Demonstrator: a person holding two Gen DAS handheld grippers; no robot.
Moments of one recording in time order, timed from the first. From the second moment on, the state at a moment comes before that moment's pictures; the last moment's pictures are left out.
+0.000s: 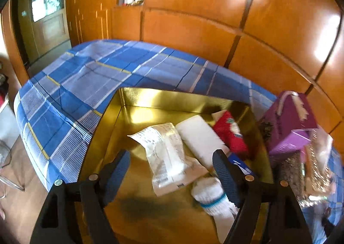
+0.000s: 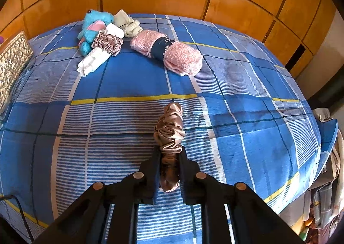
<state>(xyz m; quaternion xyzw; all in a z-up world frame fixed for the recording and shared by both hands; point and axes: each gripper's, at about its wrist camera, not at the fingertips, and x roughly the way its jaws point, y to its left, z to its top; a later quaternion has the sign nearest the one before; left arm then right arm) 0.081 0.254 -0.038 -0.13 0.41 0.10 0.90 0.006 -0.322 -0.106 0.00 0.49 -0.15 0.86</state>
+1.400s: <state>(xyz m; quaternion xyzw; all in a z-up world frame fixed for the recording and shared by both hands) 0.017 0.261 -0.028 -0.12 0.37 0.12 0.91 0.040 -0.007 0.046 -0.05 0.38 0.37 0.85</state>
